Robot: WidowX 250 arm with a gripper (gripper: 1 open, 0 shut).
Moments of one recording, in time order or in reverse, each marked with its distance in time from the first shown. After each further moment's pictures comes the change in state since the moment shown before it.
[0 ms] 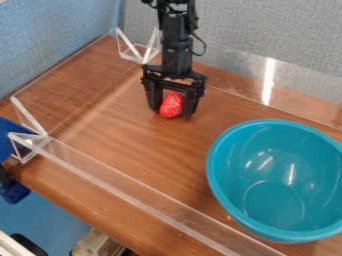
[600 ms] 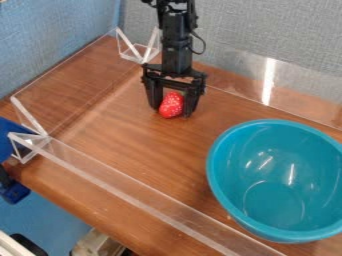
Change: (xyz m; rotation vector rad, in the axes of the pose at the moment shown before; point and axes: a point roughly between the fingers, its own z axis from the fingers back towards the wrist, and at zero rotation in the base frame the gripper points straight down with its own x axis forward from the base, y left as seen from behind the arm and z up) arm 0.003 0.001 -0.001 -0.005 -0.004 0.006
